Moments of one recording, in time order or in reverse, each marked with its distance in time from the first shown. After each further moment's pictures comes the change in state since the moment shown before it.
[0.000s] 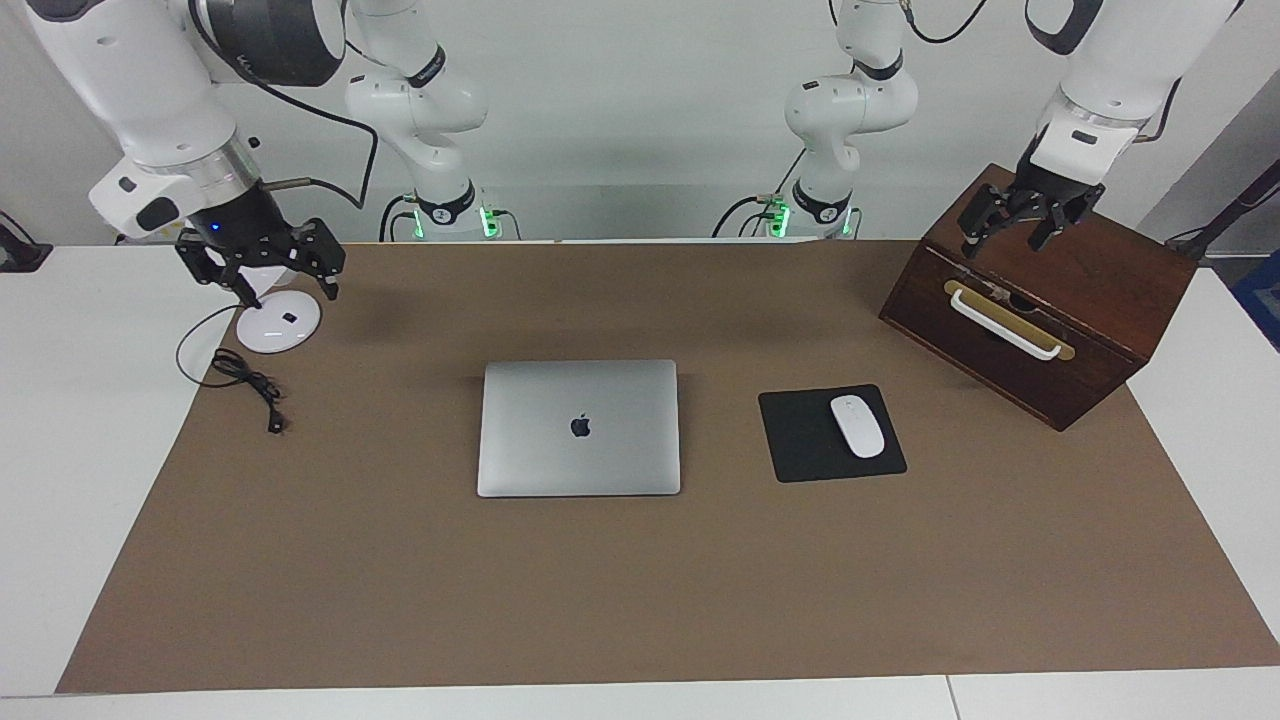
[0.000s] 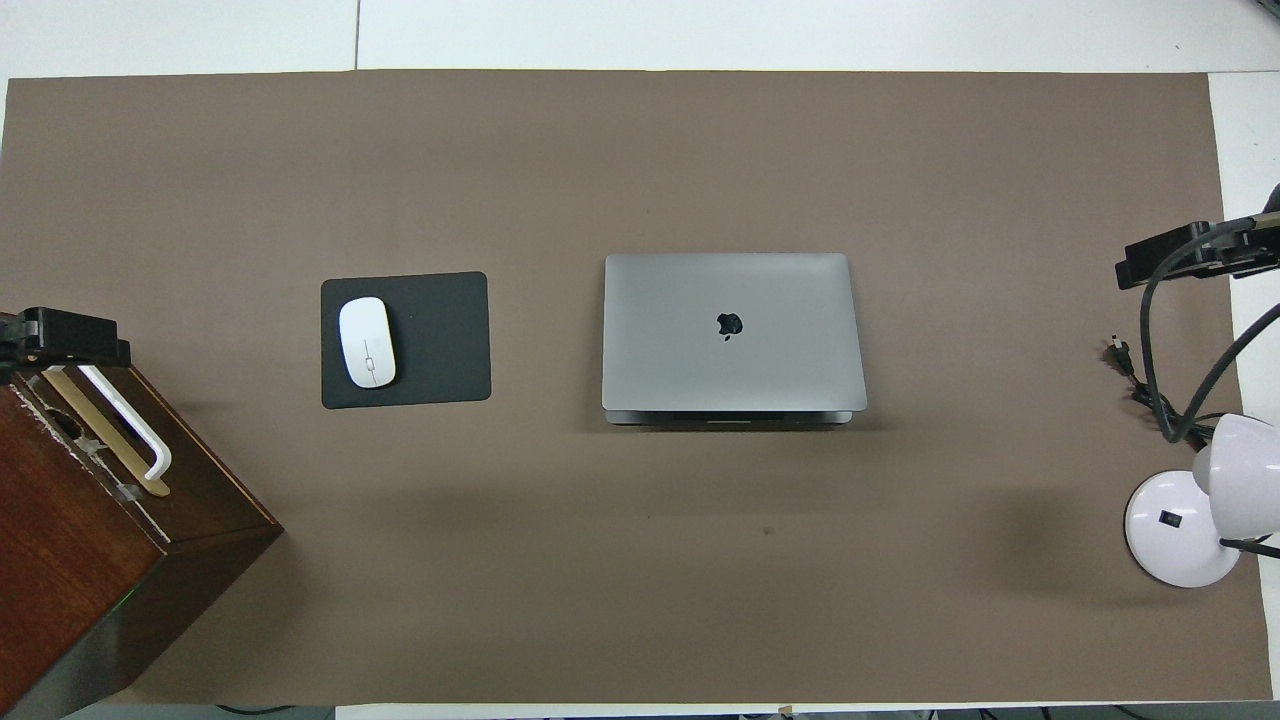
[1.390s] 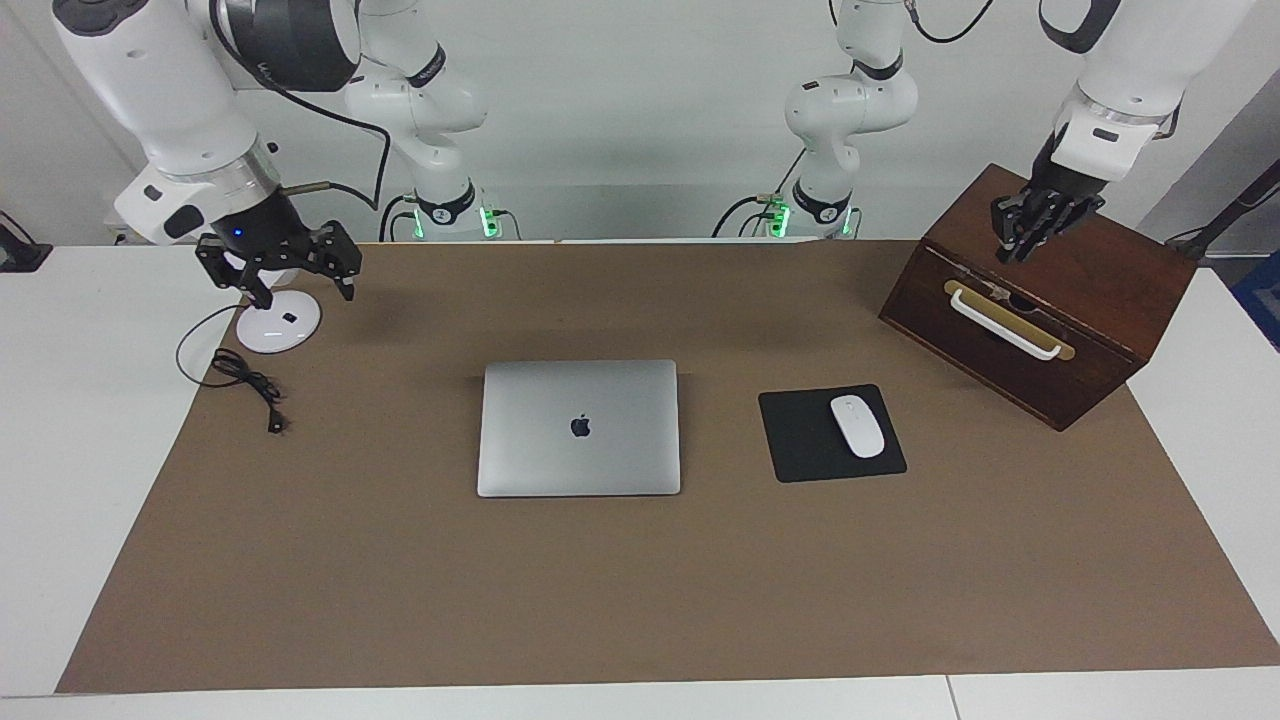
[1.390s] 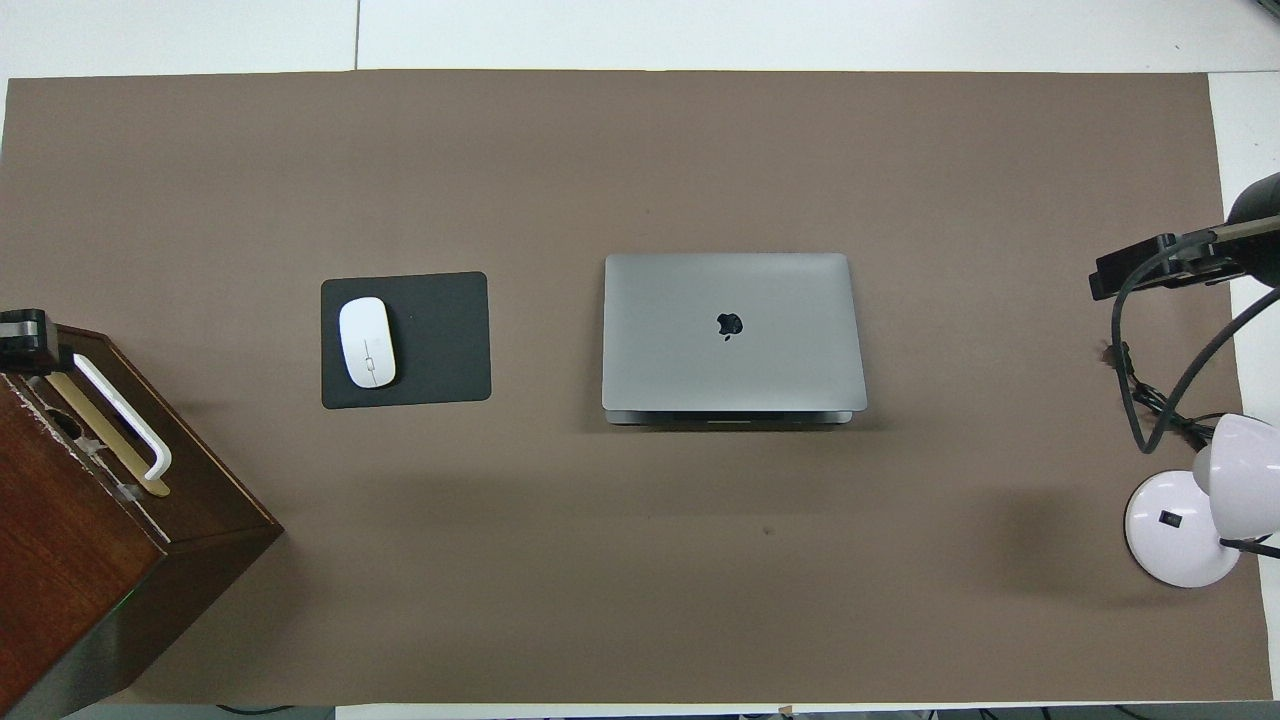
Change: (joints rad) left arm 0.009 0.000 0.021 0.001 0.000 0.022 -0.002; right arm 0.018 -0.005 0.016 -0.024 0.000 0.000 -0.022
